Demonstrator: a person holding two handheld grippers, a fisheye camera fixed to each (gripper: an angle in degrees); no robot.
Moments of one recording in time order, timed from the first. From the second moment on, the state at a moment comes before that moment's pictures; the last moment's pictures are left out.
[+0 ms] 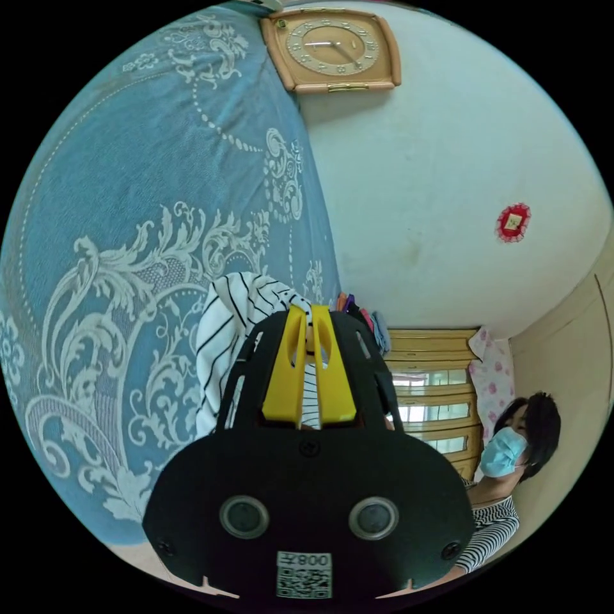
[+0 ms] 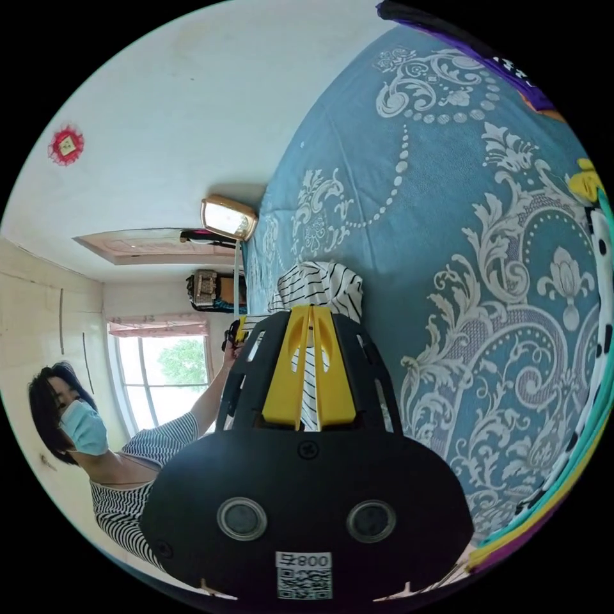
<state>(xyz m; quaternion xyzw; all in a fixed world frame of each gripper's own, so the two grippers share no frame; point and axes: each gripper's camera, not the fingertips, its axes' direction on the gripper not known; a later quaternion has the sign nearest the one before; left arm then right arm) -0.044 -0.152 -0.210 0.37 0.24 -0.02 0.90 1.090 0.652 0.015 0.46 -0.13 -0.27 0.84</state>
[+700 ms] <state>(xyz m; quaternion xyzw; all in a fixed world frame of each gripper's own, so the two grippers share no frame) -0.025 -0.301 -0.179 0.39 0.20 -0.05 0.90 0.970 0.613 -0.041 0.45 -0.19 -0.24 0.84</state>
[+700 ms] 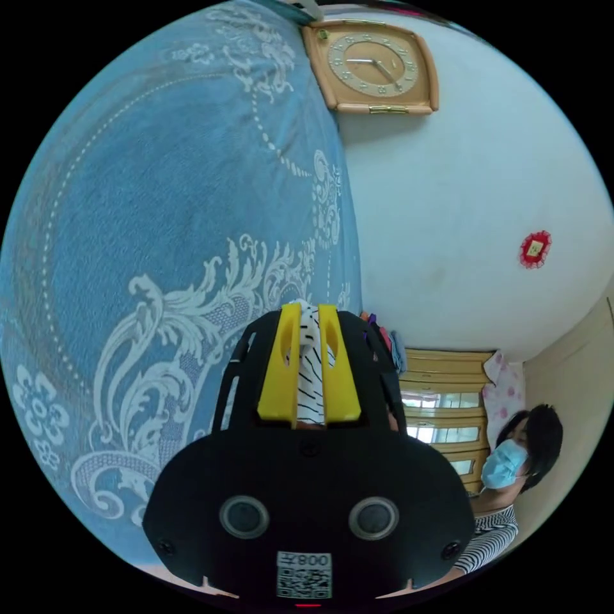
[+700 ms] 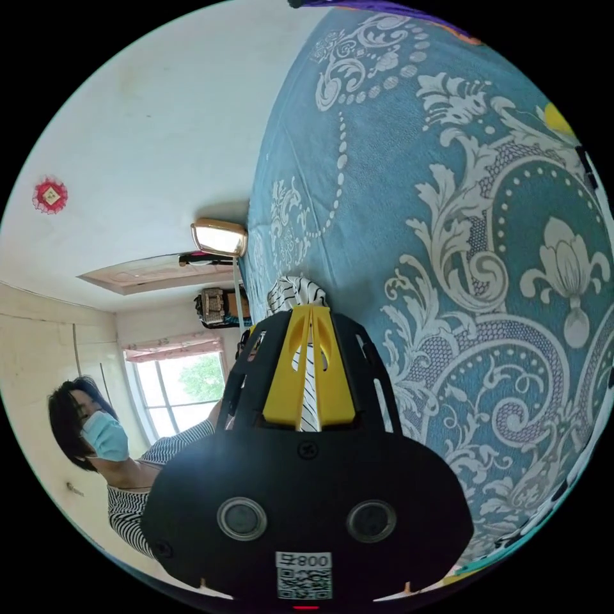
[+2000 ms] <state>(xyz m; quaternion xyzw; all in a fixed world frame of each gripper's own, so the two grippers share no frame) 0.307 -0.488 0.013 0.19 -0.33 0.28 0.88 0.377 0.724 0.058 0.42 0.57 -0.37 0.61</state>
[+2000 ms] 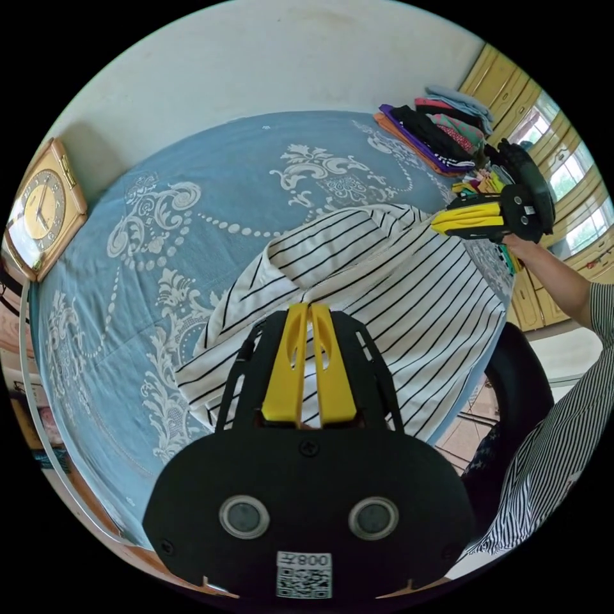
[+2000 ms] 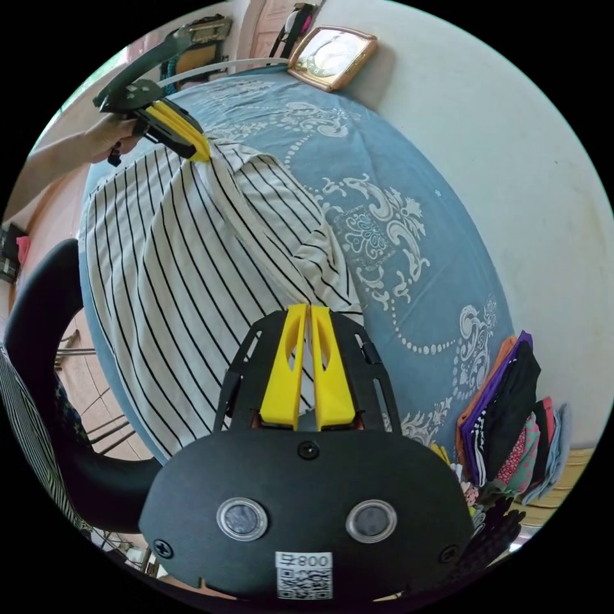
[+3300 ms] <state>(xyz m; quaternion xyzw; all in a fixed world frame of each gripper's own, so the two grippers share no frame) 0.261 -0.467 -0.064 0.25 -0.35 0.20 0.88 0.553 0.710 -0.136 0.48 0.41 -0.29 0.72</state>
